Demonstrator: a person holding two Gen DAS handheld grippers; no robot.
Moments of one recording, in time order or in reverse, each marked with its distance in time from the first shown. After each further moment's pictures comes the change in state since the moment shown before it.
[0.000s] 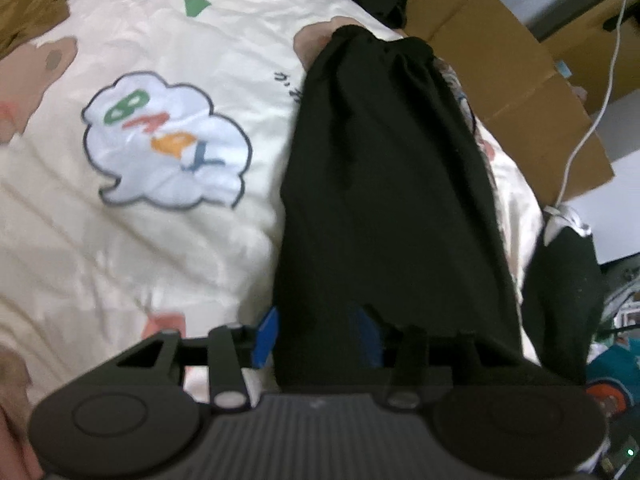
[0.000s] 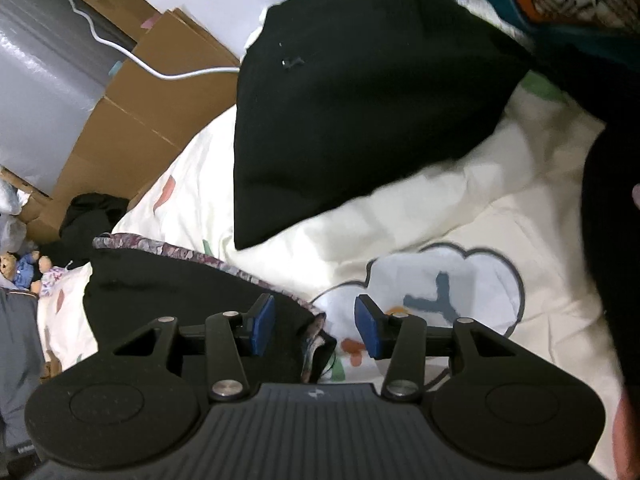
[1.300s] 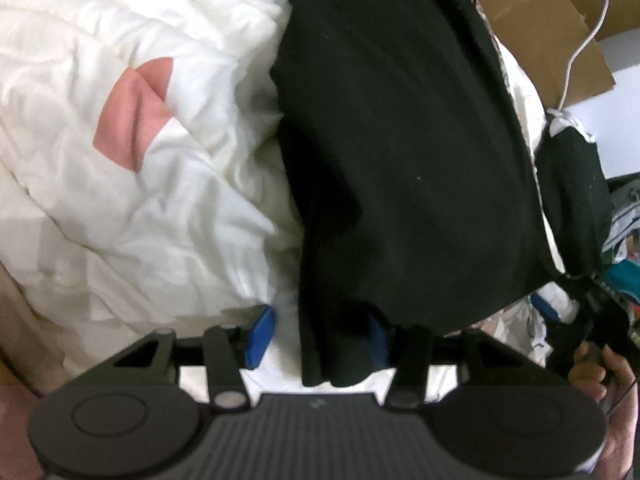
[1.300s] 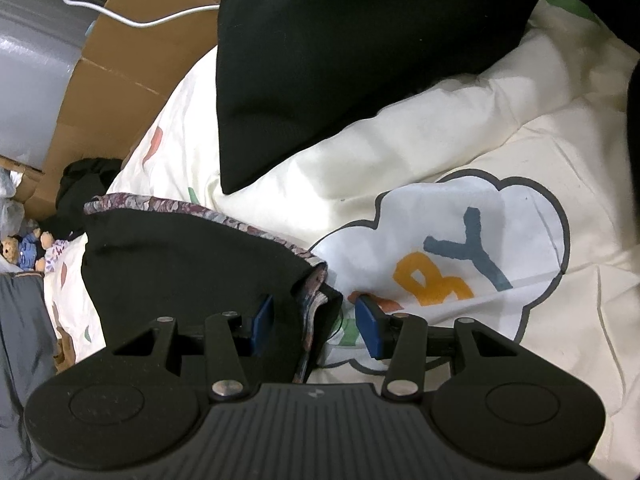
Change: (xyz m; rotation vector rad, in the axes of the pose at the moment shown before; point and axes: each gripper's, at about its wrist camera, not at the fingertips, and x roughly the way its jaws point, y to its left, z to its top) left arm 0.058 0.009 -0.099 -0.018 0.174 -0.049; right arm 0.033 -0.010 -0.004 0.057 0.166 0.009
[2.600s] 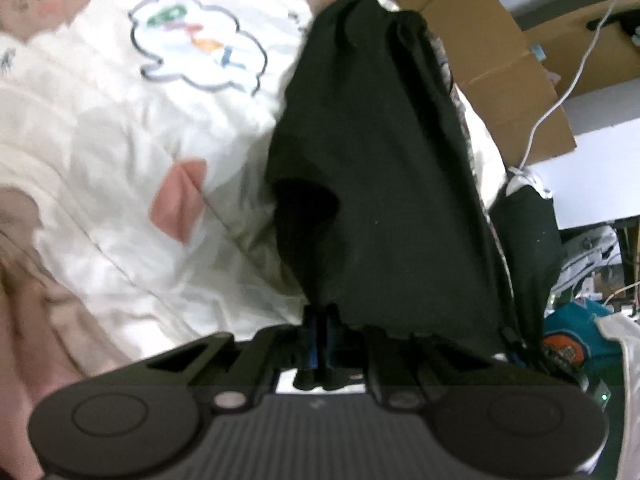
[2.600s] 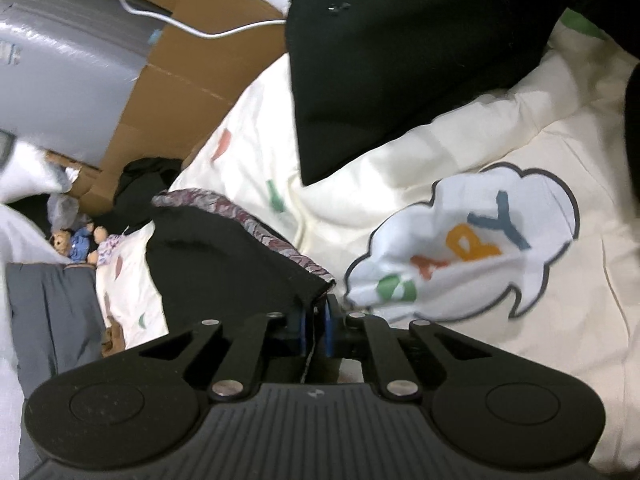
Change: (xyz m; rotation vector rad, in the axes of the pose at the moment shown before) left arm -0.062 -0.013 0.042 -0.038 -0.070 -0.058; right arm -0.057 0.028 -0.027 -0.051 -0.018 0.153
